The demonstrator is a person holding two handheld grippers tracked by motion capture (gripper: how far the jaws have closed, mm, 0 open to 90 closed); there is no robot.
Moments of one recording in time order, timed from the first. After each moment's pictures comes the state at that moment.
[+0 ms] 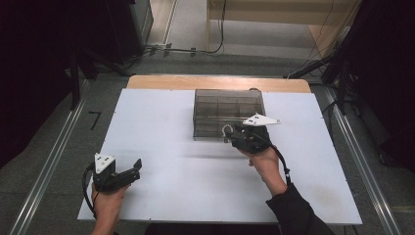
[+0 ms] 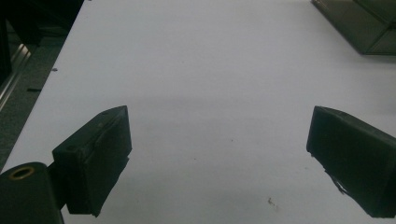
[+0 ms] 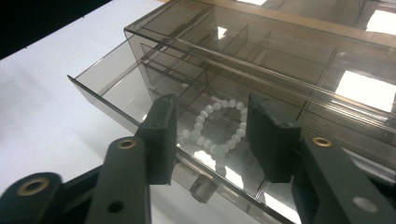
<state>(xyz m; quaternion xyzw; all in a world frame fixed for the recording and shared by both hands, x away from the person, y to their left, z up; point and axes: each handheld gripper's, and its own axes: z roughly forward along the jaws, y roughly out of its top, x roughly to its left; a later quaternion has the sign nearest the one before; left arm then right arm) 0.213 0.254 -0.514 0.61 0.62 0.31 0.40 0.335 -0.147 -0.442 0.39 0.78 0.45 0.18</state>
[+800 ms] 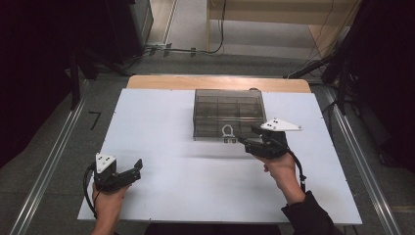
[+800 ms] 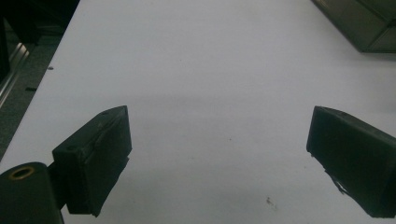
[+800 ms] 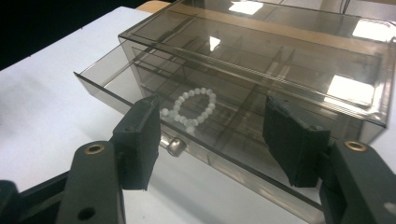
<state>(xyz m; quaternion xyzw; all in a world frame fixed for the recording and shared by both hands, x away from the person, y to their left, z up) 0.214 0.253 -0.515 0.61 0.62 0.30 0.39 0.313 -0.188 -0.430 0.40 0.77 0.47 0.19</state>
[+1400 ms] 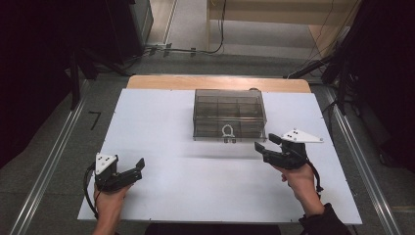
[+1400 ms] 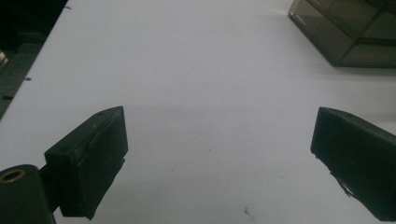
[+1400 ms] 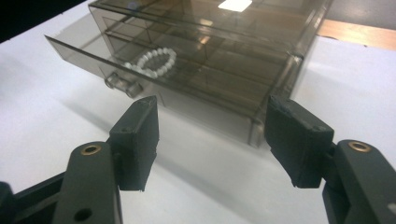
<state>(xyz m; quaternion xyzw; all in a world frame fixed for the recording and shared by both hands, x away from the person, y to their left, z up) 0.214 0.249 -0.513 0.61 0.60 0.29 0.44 0.296 -0.236 -0.446 0.41 0.76 0.46 0.20</state>
